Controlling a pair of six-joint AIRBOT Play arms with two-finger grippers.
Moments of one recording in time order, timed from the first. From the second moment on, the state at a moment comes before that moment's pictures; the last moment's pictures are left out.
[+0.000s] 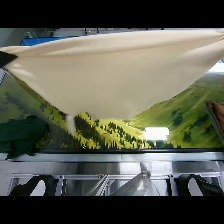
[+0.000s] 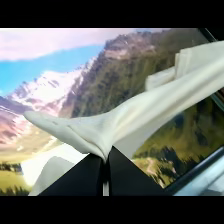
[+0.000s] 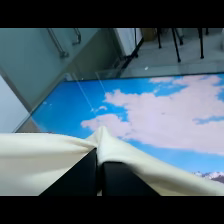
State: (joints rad) left arm 0.25 -0.80 1.56 -2.38 1.52 1.87; right arm -0.37 -0.64 1.19 -0.46 1.08 1.09
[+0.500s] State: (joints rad) left arm 0.22 -1.00 1.36 -2.33 1.45 1.93; right arm -0.13 -1.06 1.18 -0.46 1.03 1.00
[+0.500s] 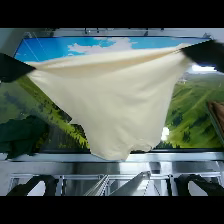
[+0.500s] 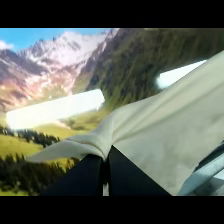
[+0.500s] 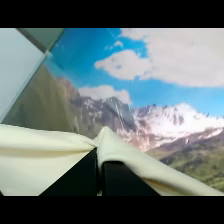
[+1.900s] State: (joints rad) left arm 0.25 -2.05 1.84 -2.03 1.39 1.85; right arm -0.22 -1.16 0.50 -0.86 1.05 1.39
